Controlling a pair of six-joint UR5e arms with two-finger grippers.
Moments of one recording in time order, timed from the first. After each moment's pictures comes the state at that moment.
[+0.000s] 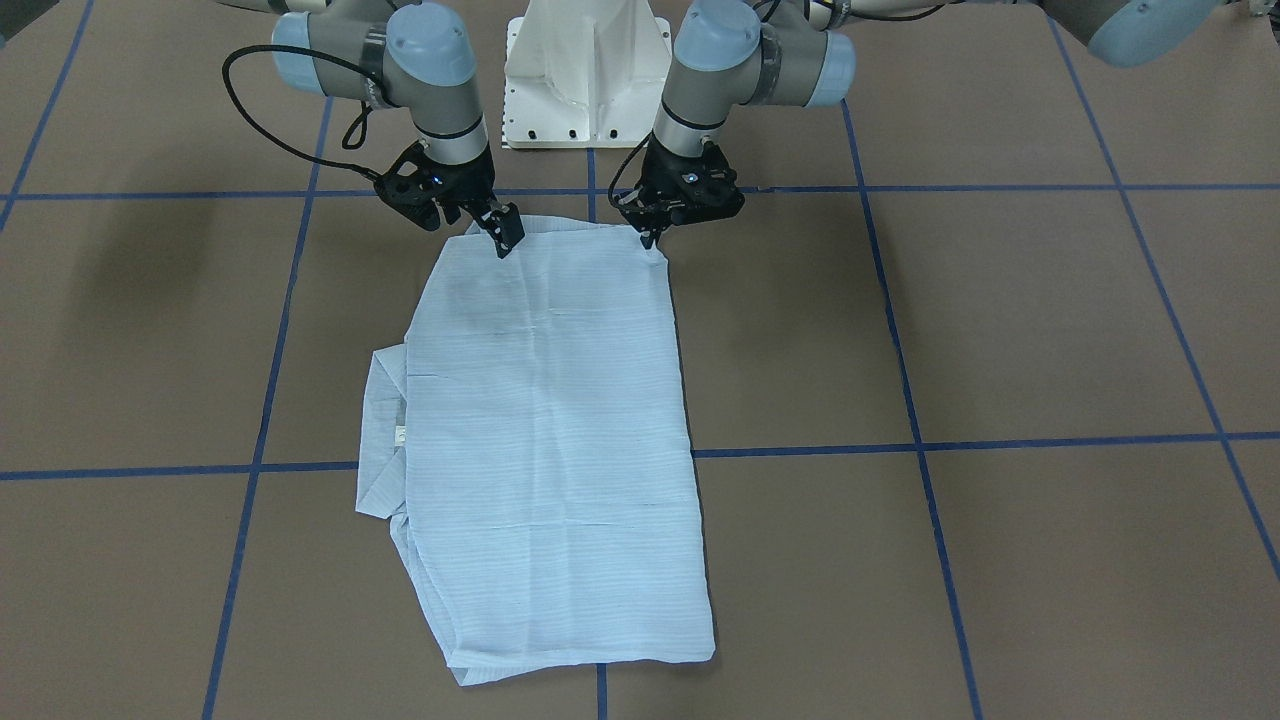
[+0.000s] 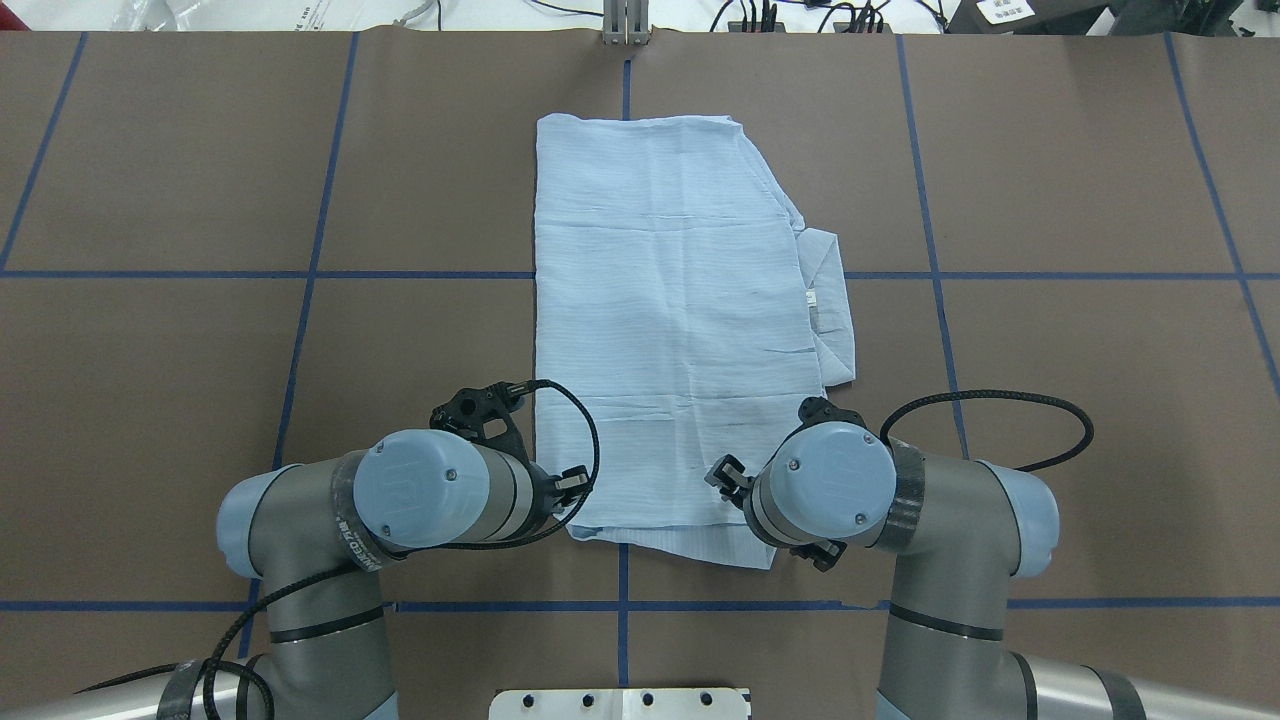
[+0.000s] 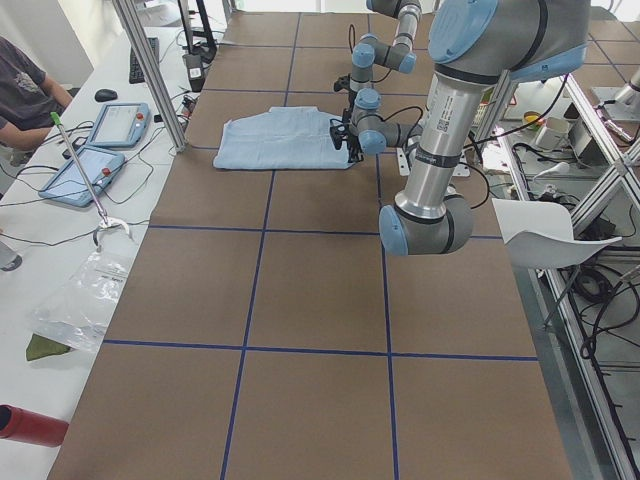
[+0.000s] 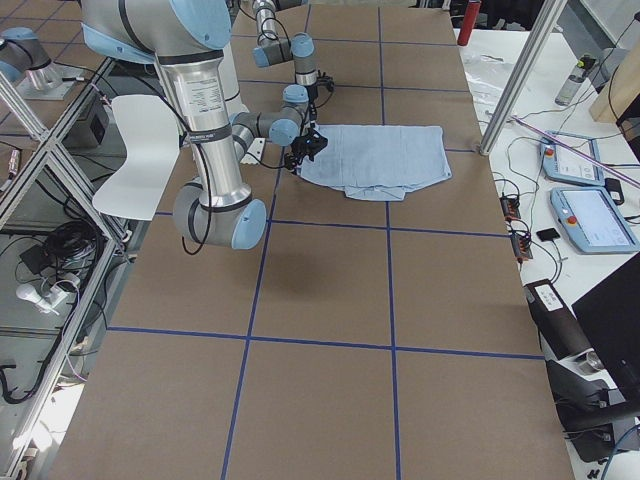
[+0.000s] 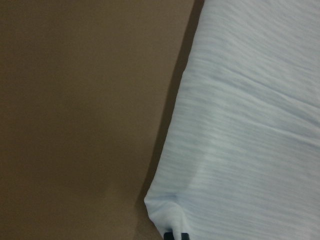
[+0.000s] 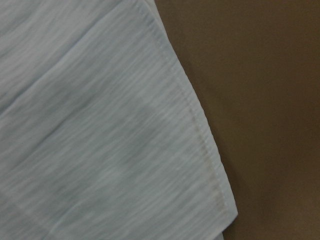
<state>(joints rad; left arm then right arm) -0.29 -2.08 -1.77 -1.85 -1.68 -1.73 0.30 -1.17 1.86 -1.51 1.73 2.04</state>
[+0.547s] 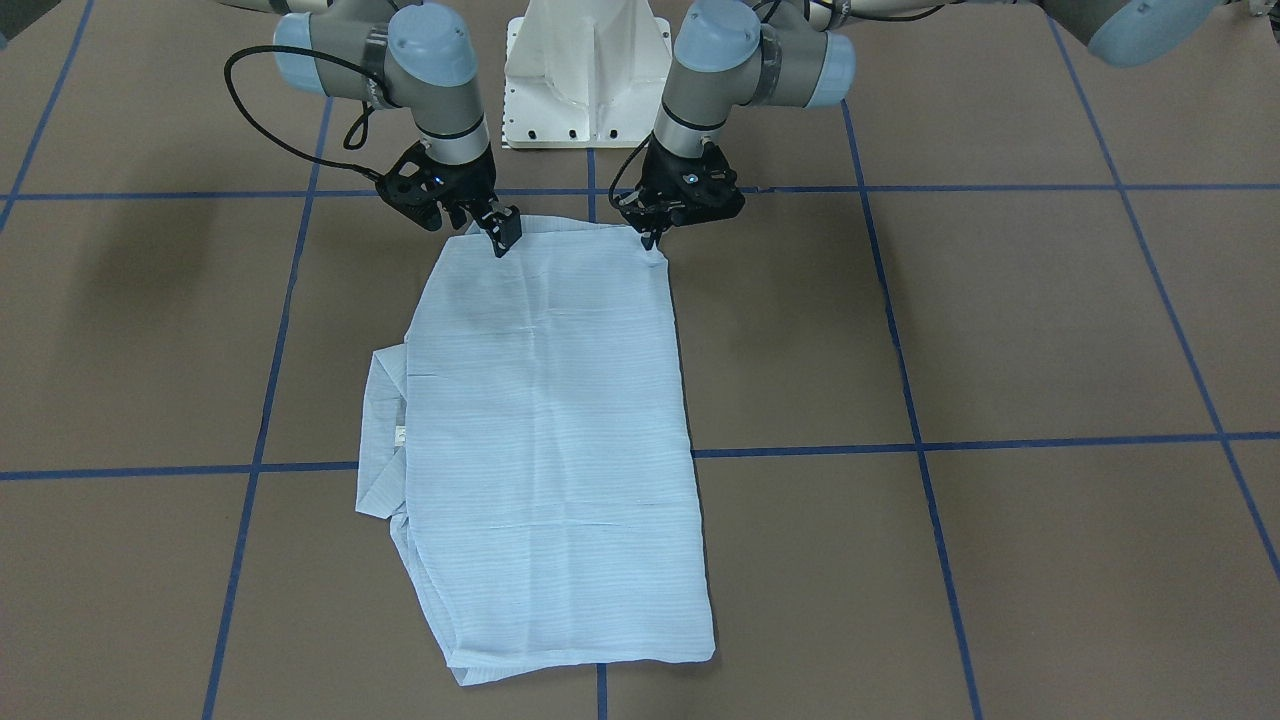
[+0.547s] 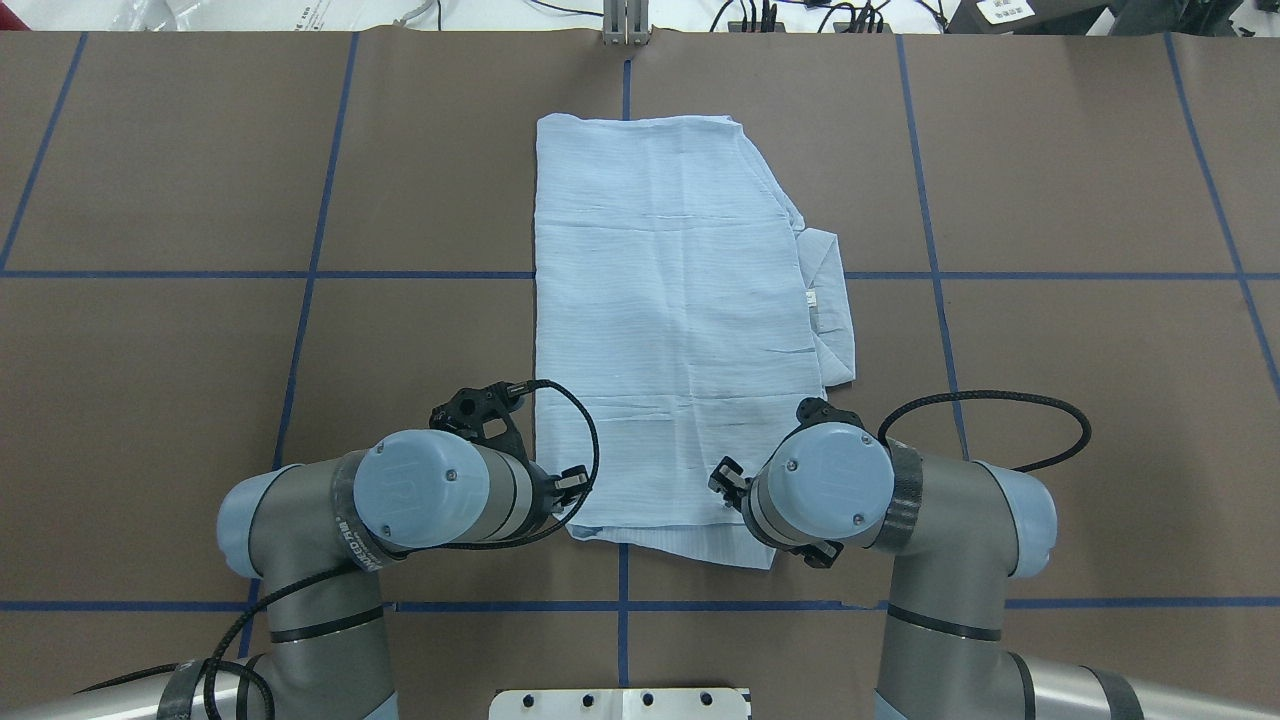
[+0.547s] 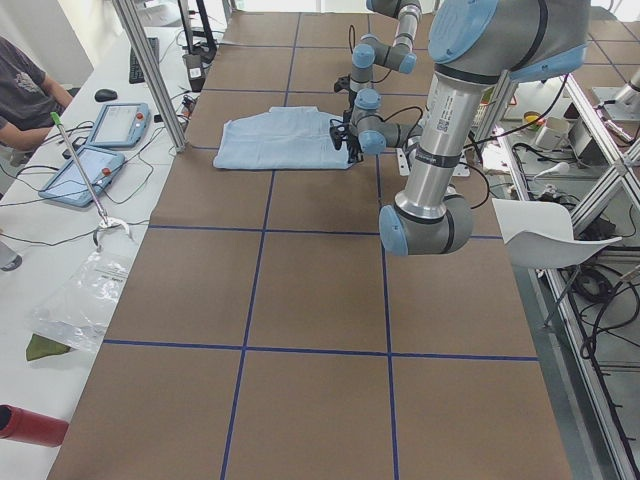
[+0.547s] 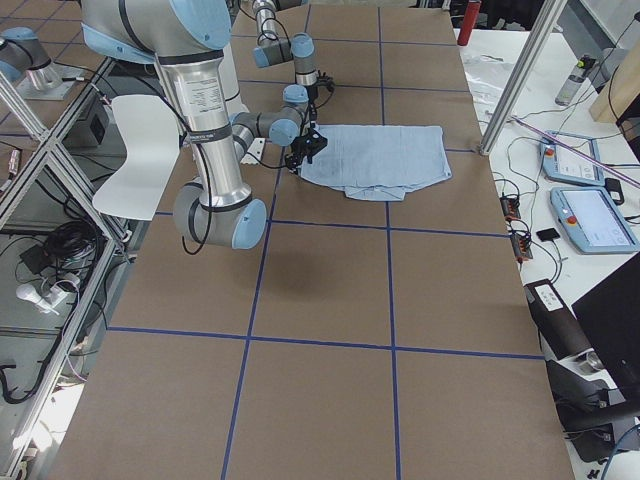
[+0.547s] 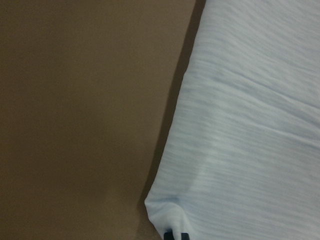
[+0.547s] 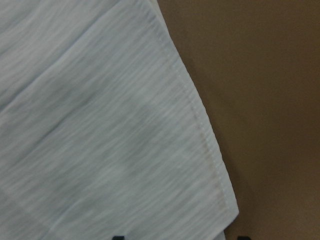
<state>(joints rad) -0.29 -2.08 -1.77 -1.85 -1.68 -1.73 0.30 -1.17 1.86 -1.51 1.73 2.04</state>
